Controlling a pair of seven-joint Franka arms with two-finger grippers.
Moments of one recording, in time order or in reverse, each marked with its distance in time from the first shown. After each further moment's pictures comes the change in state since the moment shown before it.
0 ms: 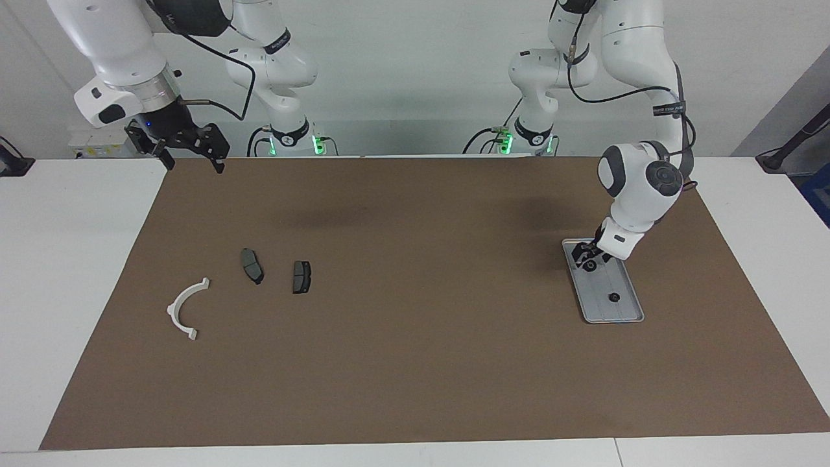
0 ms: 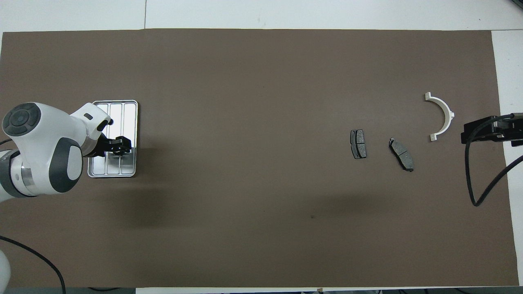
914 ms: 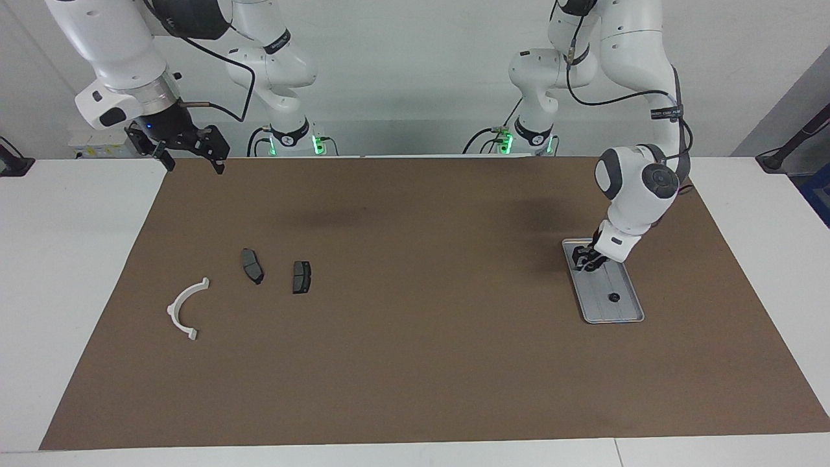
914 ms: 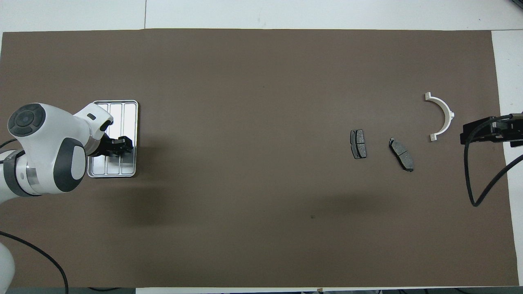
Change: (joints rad) left arm -0.002 0.014 -0.006 0.001 0.000 0.028 0.001; right arm -0.008 0.000 -0.002 -0.011 0.000 0.000 -0.012
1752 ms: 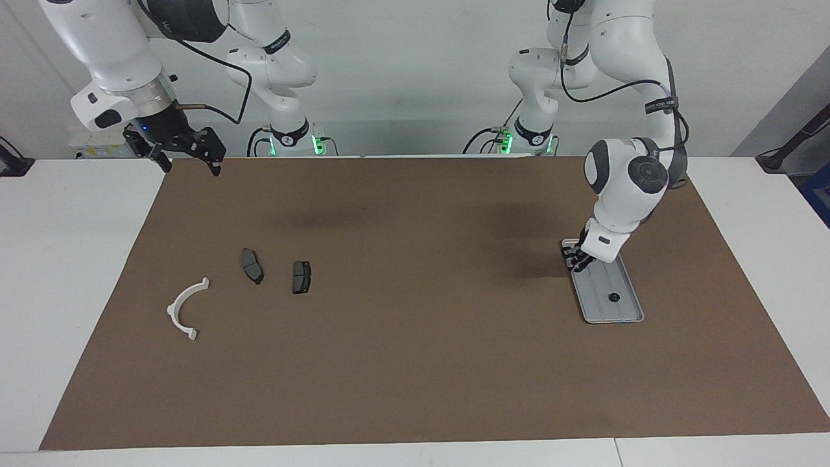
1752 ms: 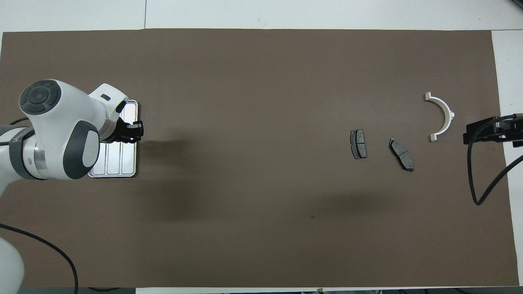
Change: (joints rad) left arm -0.143 -0.004 -0.002 0.181 0.001 -0.174 -0.243; right arm -0.007 0.000 -0.001 -0.006 0.000 0.013 -0.001
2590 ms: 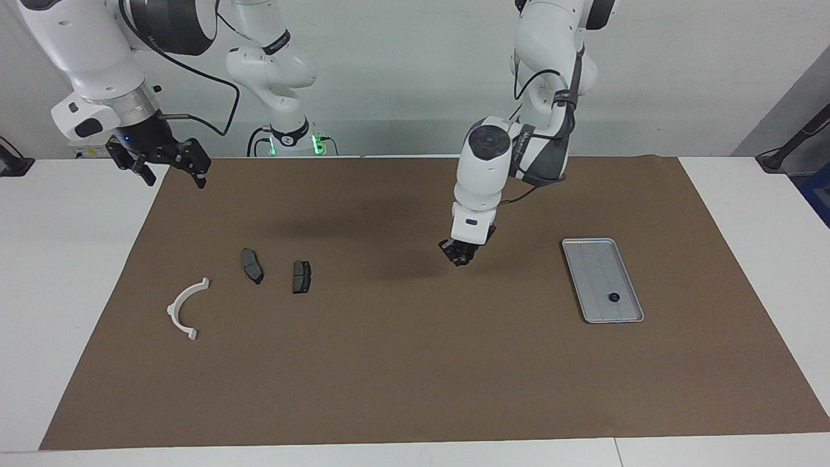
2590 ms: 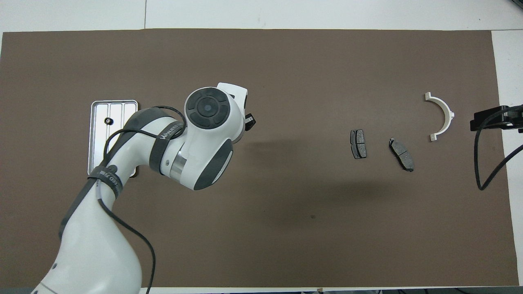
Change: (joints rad) left arm -0.440 0.186 -0.004 0.277 -0.002 -0.016 -0.718; right arm -0.041 0.035 -0.002 -0.009 0.000 0.113 -0.064
